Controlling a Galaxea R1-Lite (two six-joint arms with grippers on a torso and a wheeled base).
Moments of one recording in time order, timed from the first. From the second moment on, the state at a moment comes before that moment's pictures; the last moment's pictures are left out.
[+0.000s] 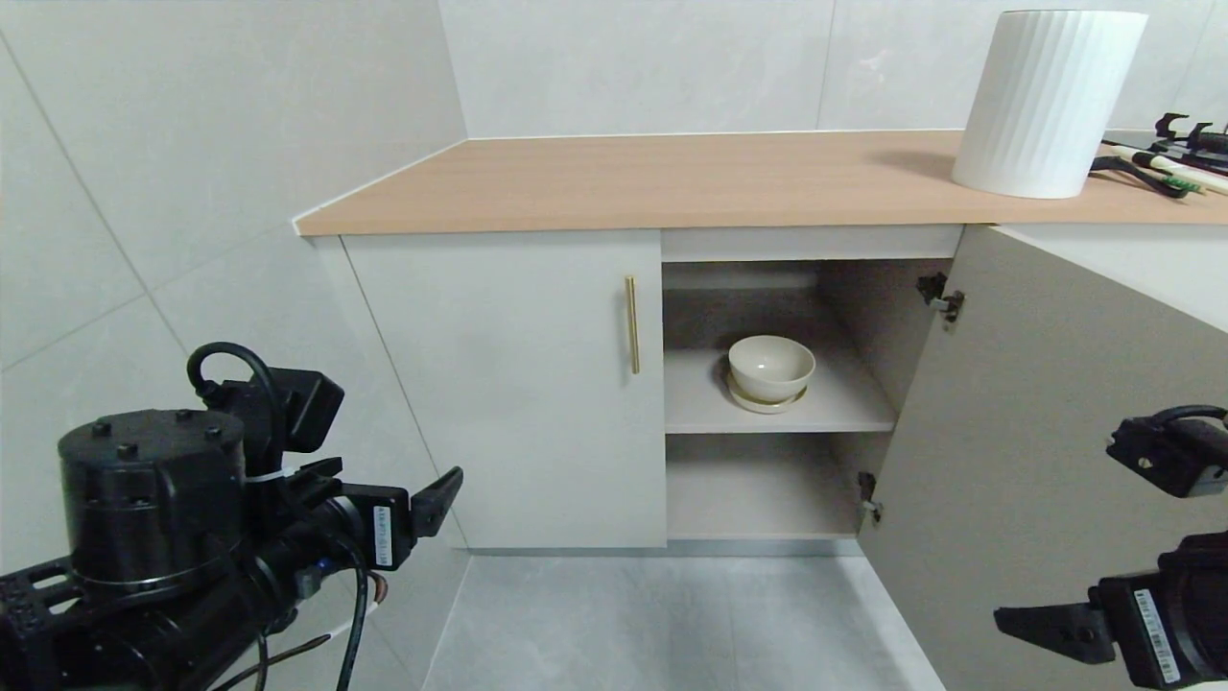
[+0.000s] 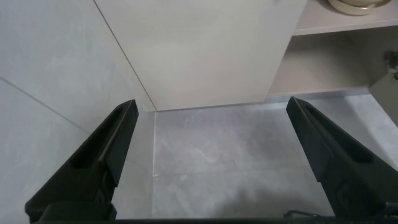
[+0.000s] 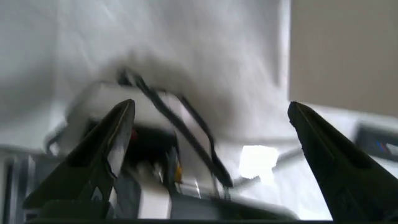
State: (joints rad) left arm -0.49 1.43 -0.43 -0.62 0.42 -0.11; right arm 0.54 1.22 -0.78 0.47 -0.16 0.35
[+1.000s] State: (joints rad) left arm -0.49 1.44 -0.42 -0.62 0.44 -0.10; right arm 0.51 1.14 -0.95 0.94 -0.25 0.36
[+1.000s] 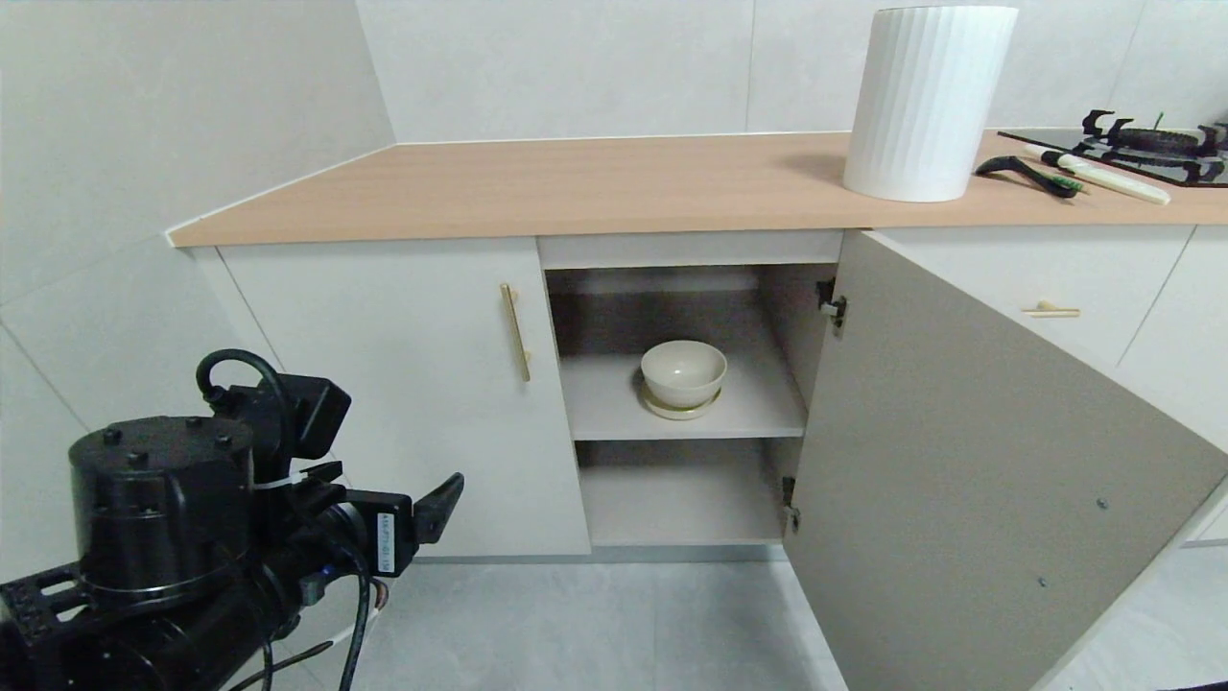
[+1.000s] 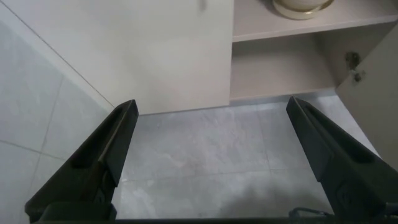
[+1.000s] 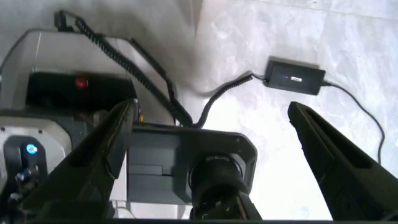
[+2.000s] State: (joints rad) left arm -0.49 1.43 -0.43 -0.62 0.44 -0.11; right arm 0.03 1.25 -0.97 0.66 -0.37 0.26
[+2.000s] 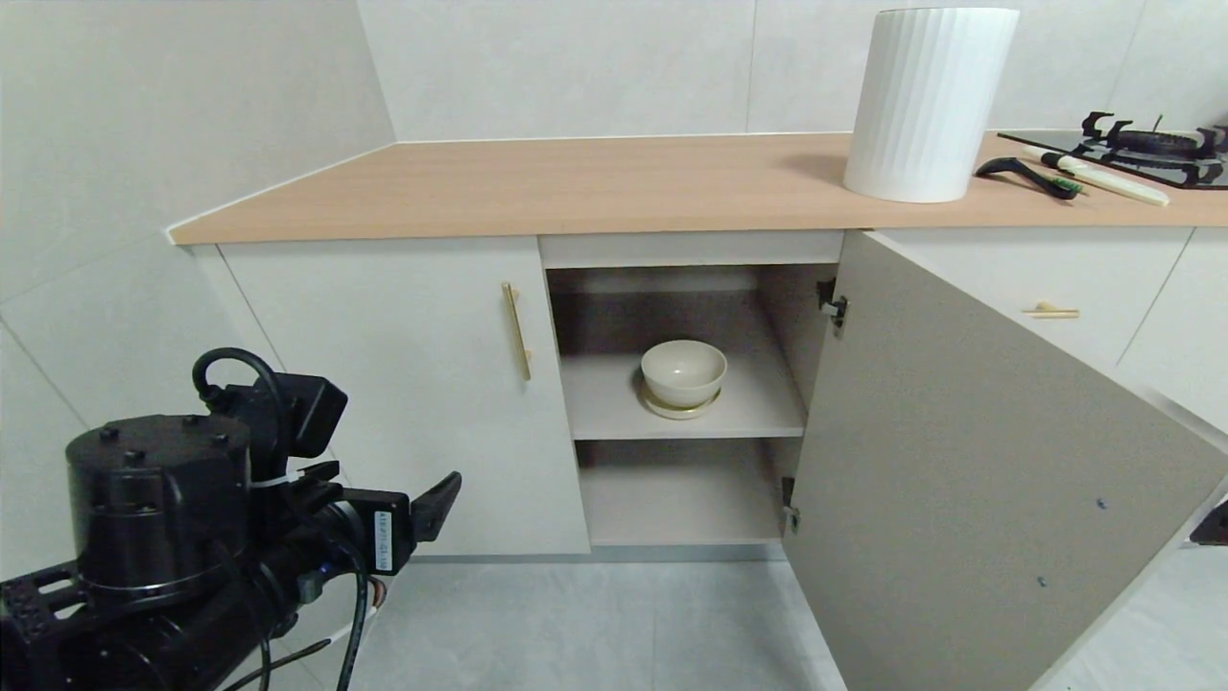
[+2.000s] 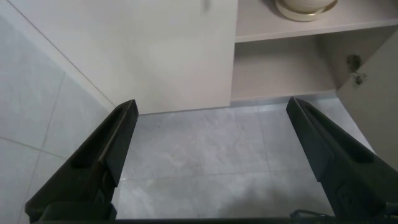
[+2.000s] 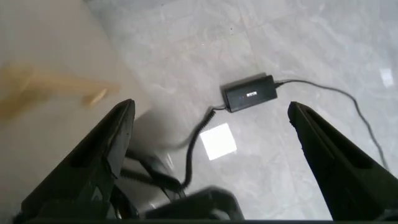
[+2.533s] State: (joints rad) left arm -0.49 1.43 -0.43 -0.62 0.44 -0.11; right arm 0.04 1.33 -0.90 0.53 -0.25 0.27
